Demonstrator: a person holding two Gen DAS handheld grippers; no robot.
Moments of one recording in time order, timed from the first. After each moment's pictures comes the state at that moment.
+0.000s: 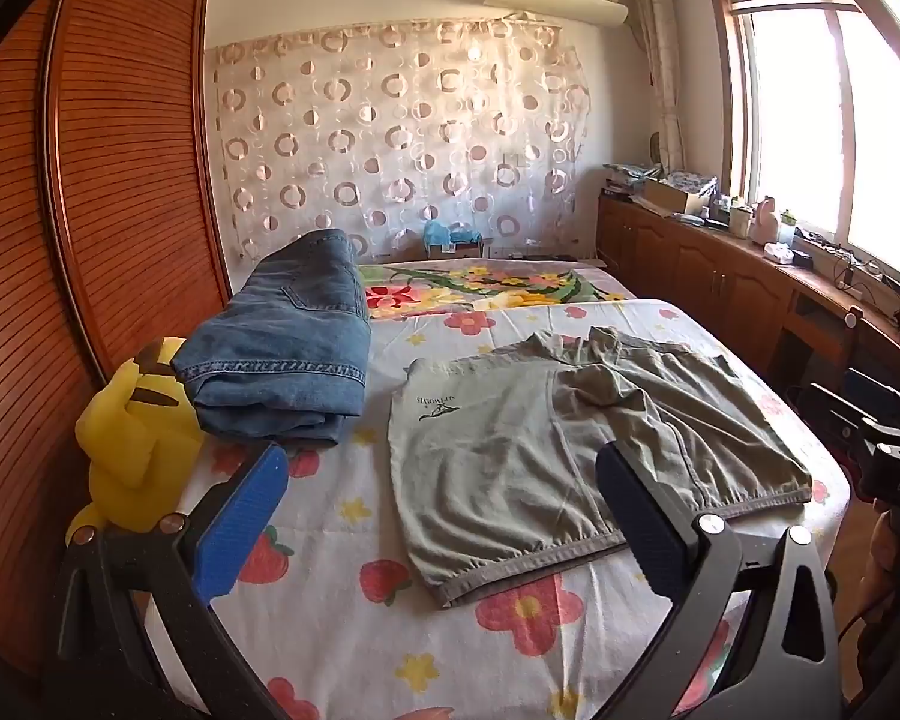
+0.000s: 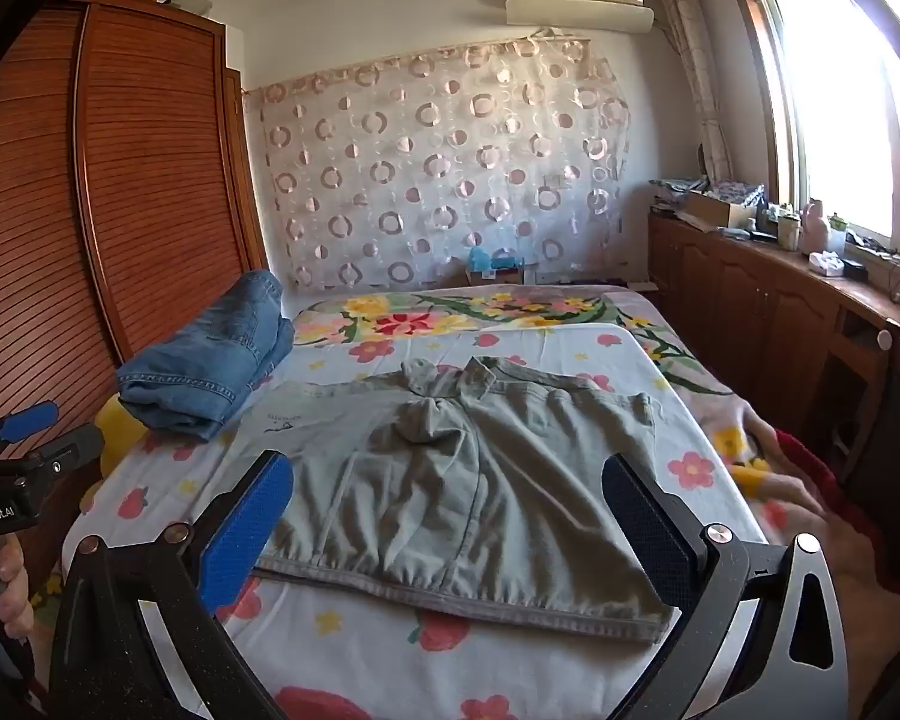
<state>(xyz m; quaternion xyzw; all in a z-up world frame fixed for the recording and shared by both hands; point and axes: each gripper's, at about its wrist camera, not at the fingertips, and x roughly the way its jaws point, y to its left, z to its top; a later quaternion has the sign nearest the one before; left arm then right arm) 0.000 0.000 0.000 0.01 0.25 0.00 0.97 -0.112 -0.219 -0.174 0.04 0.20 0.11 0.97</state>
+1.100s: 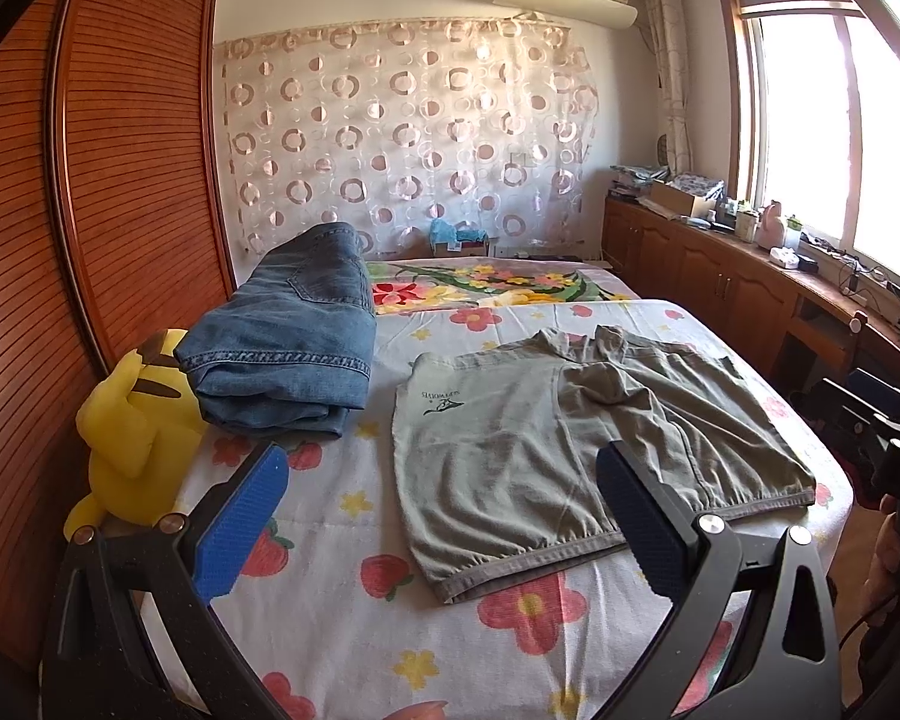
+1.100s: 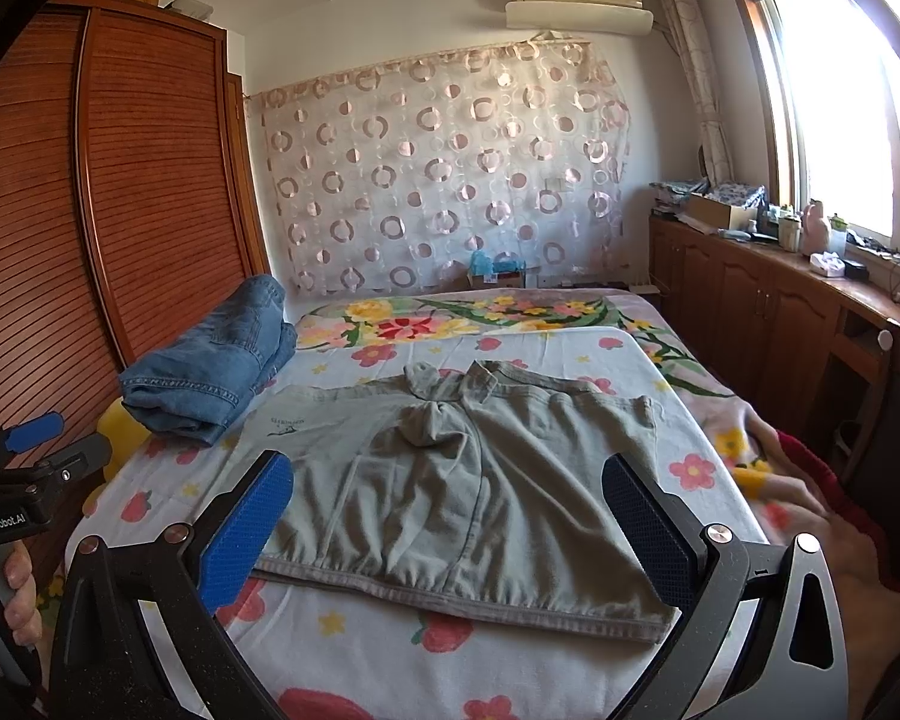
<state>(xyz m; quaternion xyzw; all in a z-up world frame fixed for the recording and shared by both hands) 0.000 0.001 -0.003 0.01 0.25 0.00 0.97 -0.114 -0.220 -0.173 0.04 0.20 0.11 0.97</state>
